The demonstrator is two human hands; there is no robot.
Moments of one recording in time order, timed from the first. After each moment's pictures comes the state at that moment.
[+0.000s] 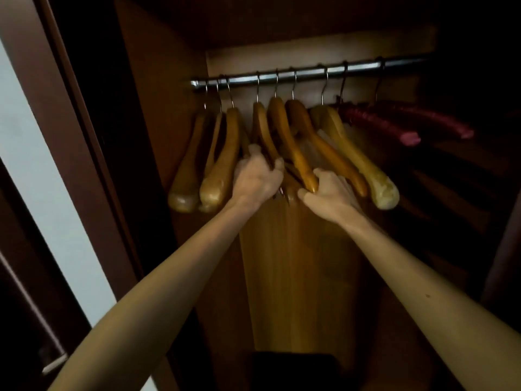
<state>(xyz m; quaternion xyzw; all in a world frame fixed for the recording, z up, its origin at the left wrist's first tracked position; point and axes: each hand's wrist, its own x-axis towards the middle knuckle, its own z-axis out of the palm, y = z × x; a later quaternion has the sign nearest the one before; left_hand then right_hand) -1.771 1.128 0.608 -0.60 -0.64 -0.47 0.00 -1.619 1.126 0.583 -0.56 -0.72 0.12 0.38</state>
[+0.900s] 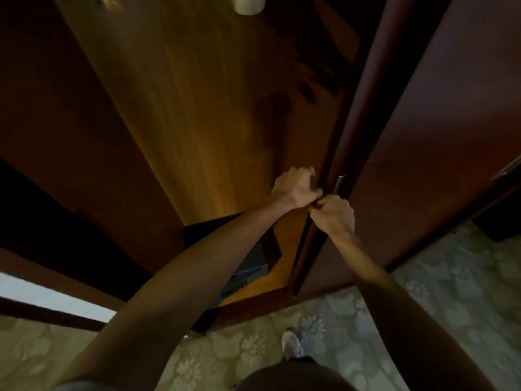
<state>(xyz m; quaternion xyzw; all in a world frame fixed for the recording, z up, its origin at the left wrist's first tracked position) -1.526 1.092 0.302 -0.83 -0.49 -0.13 -0.21 -1.425 1.017 0.283 -0.82 -0.48 0.24 0.19</state>
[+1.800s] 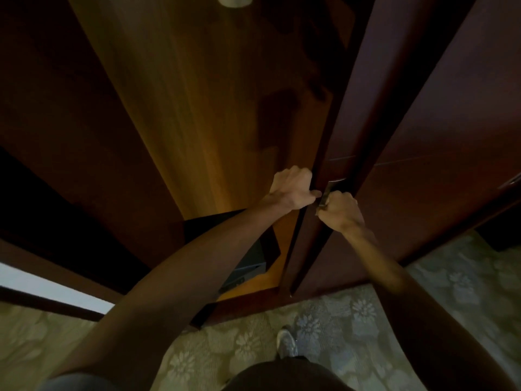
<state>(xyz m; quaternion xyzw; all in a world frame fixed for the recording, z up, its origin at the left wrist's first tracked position) -1.530 1.095 0.300 -0.85 -0.51 -0.10 -0.10 -1.394 1.043 0.264 -0.78 -0.58 0.19 0.13</state>
